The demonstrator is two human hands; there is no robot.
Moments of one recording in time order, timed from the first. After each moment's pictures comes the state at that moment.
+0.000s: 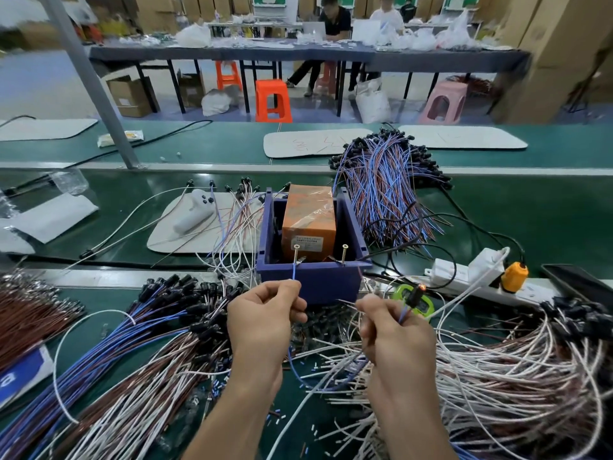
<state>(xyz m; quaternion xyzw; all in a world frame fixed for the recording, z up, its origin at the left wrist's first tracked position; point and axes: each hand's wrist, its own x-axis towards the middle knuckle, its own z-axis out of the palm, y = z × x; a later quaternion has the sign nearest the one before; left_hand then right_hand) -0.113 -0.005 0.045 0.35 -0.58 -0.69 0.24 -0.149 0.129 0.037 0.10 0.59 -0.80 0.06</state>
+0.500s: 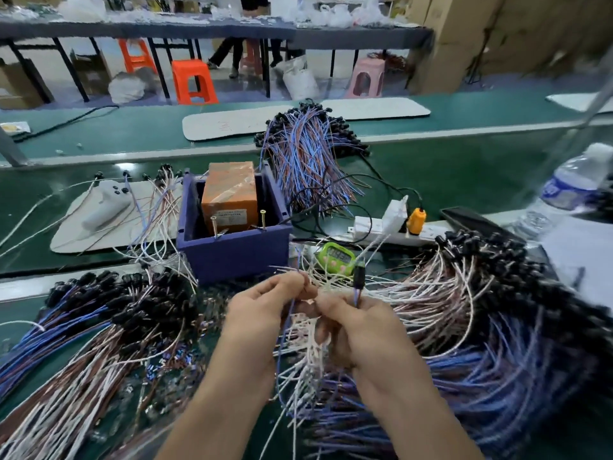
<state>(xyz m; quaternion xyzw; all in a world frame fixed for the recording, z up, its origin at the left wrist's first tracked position) -0.085 0.071 0.060 0.20 -0.53 -0.82 0.01 -0.094 0.200 0.074 0.06 0.63 -0.75 0.20</state>
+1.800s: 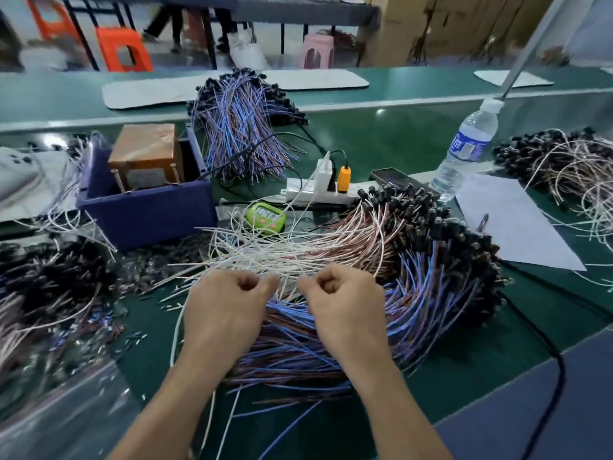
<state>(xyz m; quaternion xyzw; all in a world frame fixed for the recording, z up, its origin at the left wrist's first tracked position) -0.062 0.133 0.033 0.19 -0.90 -0.40 0.04 -0.072 0.286 0.023 0.03 0.88 -0.46 -0.07</state>
